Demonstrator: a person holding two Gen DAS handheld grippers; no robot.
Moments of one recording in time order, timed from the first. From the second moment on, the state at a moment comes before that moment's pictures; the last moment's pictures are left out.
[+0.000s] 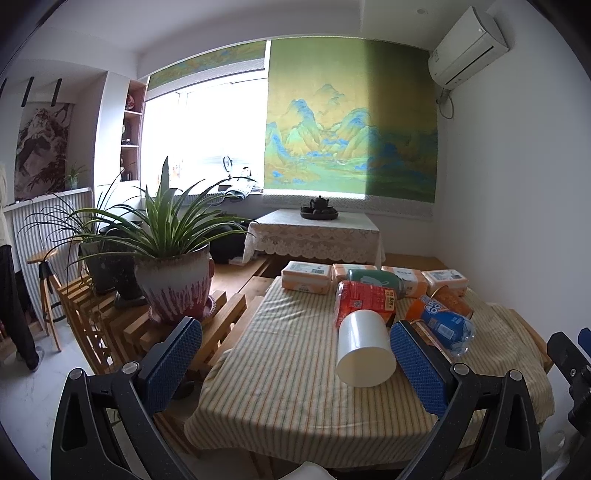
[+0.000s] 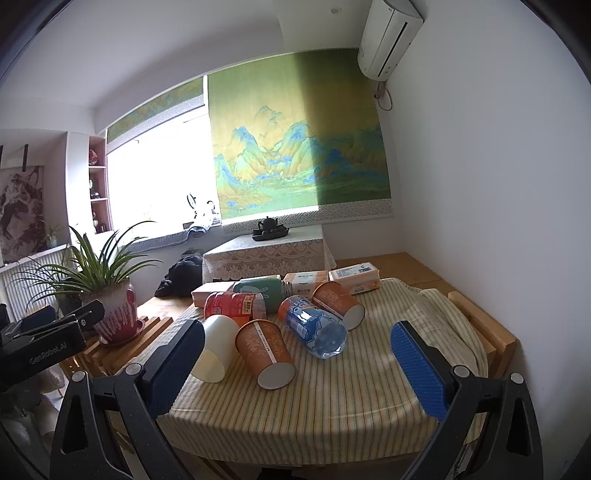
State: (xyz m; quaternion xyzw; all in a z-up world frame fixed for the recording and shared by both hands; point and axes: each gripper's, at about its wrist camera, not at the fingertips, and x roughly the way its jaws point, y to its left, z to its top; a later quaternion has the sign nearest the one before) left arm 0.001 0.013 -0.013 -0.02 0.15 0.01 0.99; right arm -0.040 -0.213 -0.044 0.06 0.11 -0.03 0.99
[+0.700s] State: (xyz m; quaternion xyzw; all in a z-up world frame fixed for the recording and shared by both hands) left arm 0.008 0.007 -0.020 0.00 0.16 0.01 0.99; right arm -0.032 -0.219 -0.045 0.07 0.12 -0.03 0.99
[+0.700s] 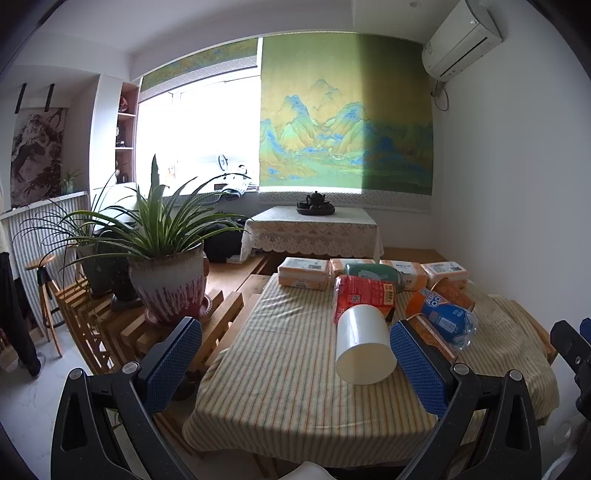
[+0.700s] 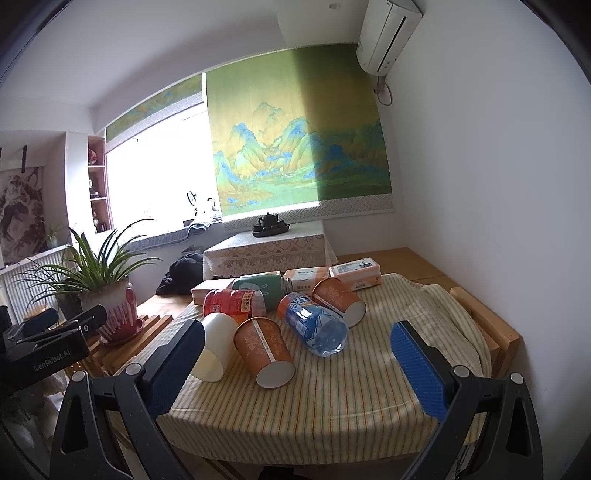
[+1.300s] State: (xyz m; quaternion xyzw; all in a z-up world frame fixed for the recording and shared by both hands) left arm 0.020 0.006 -0.022 0.00 0.17 0.01 0.99; right arm -0.025 -0.223 -0.046 0.07 0.12 -0.03 0.99
